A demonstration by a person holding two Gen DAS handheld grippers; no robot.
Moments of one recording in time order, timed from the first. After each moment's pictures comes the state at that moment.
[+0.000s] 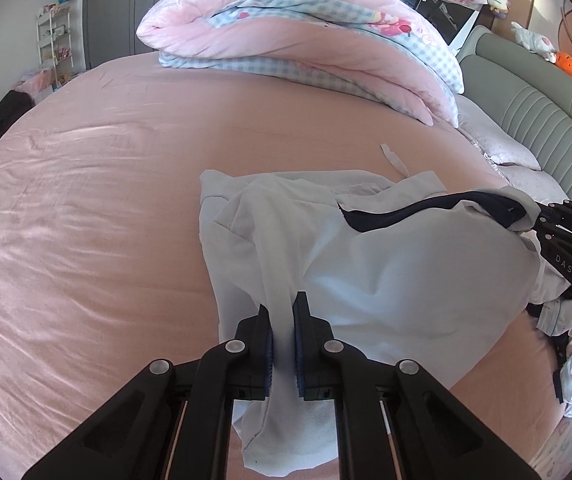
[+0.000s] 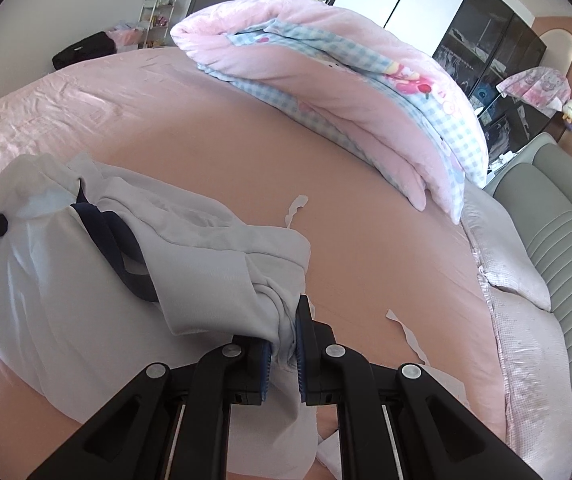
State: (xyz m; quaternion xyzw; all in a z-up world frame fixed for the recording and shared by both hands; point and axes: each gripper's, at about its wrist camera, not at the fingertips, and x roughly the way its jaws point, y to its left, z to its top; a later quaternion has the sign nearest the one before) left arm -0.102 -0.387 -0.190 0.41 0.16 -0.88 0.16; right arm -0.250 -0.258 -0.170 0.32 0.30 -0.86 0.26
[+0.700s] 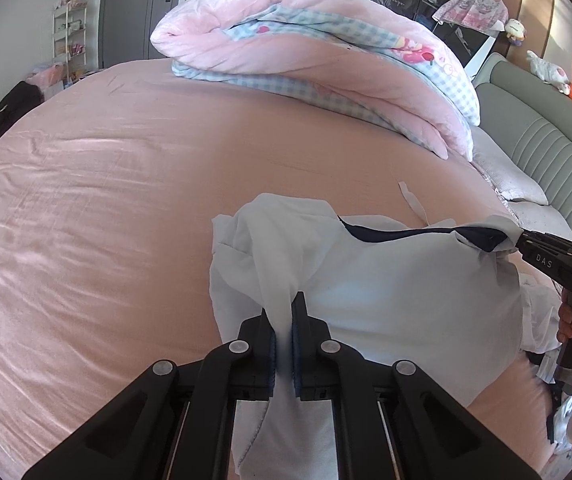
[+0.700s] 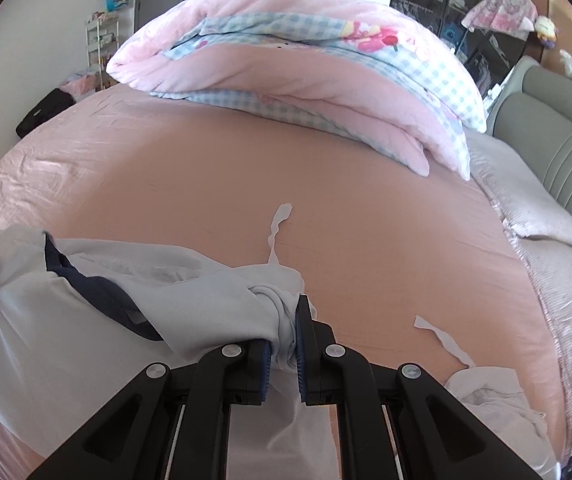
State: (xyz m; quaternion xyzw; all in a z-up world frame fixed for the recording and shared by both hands) left arm -0.131 -0.425 -0.183 0.37 0.19 -0.89 0.18; right arm -0.331 -0.267 -0.180 0.38 0.16 -0.88 0.25
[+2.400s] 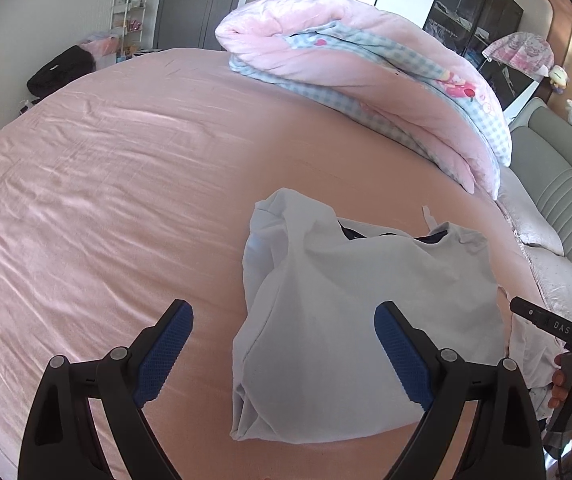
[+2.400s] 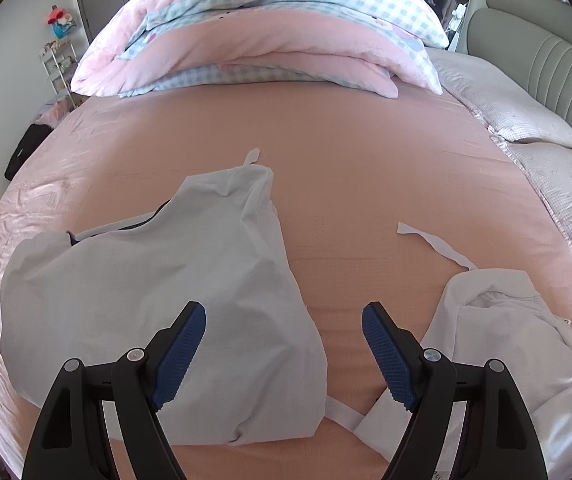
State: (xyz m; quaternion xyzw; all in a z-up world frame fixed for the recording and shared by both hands) left arm -0.086 -0.415 -0.175 0.34 0.26 -0.86 0.26; right arm -0.314 -0.208 -0.188 0.47 0.08 -0.85 0.22
